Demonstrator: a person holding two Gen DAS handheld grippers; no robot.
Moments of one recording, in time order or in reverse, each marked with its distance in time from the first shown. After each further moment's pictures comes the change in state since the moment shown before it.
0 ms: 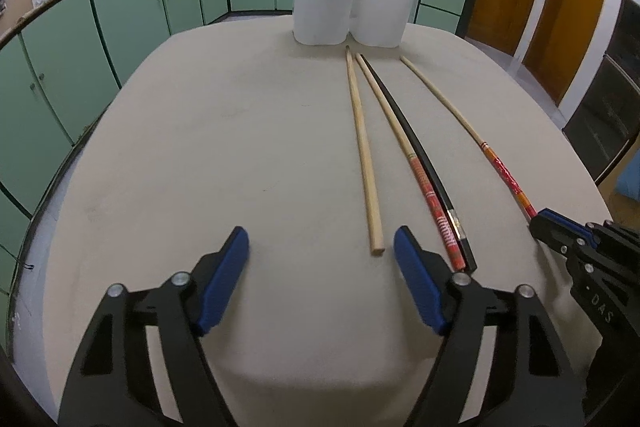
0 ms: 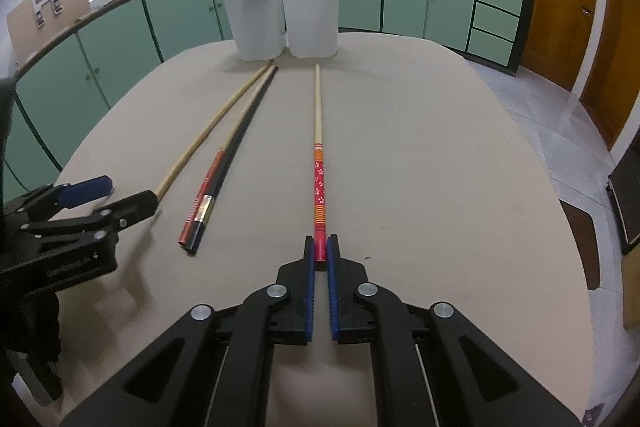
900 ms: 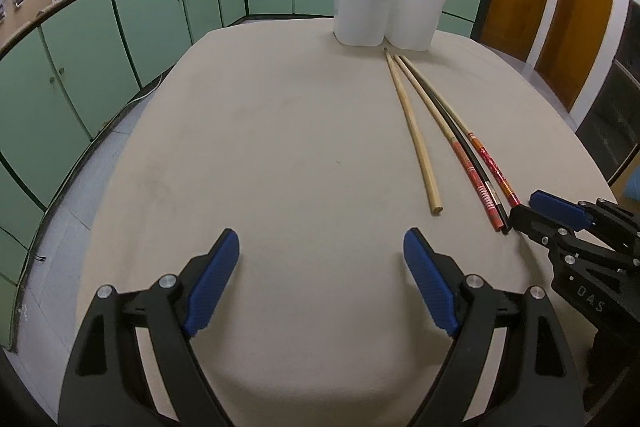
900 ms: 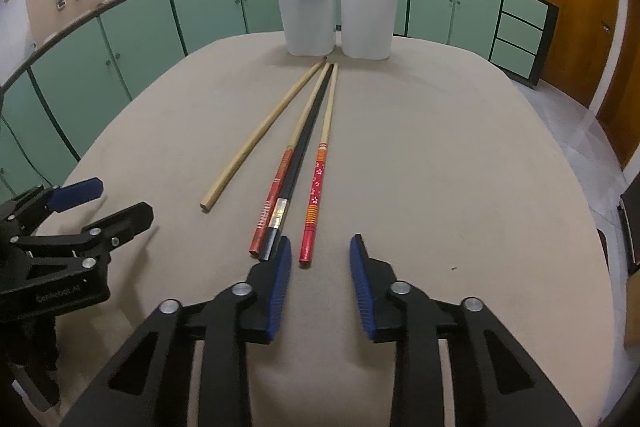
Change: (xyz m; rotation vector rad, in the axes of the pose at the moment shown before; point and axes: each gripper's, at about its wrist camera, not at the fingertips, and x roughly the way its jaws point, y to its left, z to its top) left arm -0.026 0.039 -0.018 -0.011 -0.026 0.047; right arm 0.004 0.048 0.000 -0.070 0.002 0.043
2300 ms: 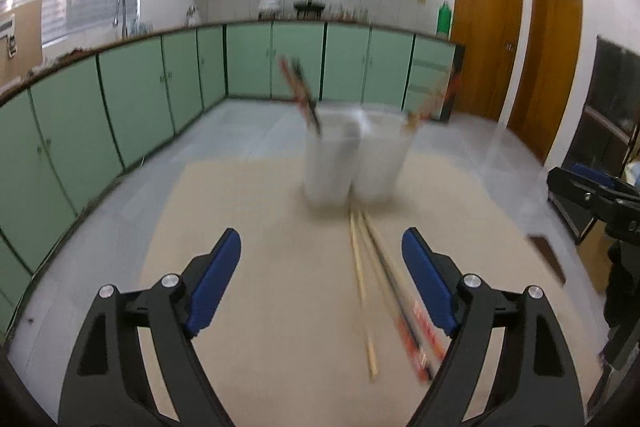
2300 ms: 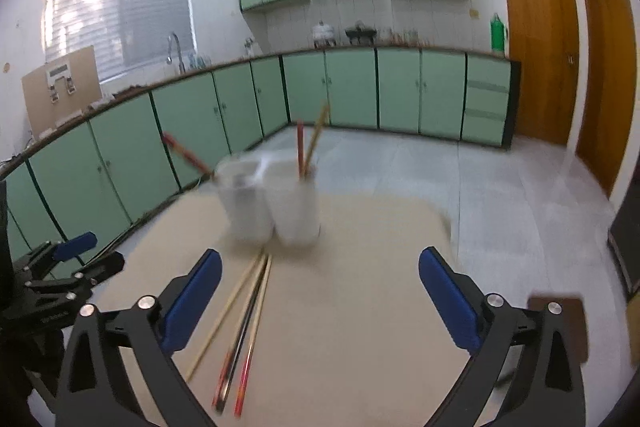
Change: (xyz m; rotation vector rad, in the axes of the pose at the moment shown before) left arm -0.049 -0.014 0.093 0.030 -0.254 -0.074; right arm -0.089 -0.089 0.110 0.110 -0.312 -0.013
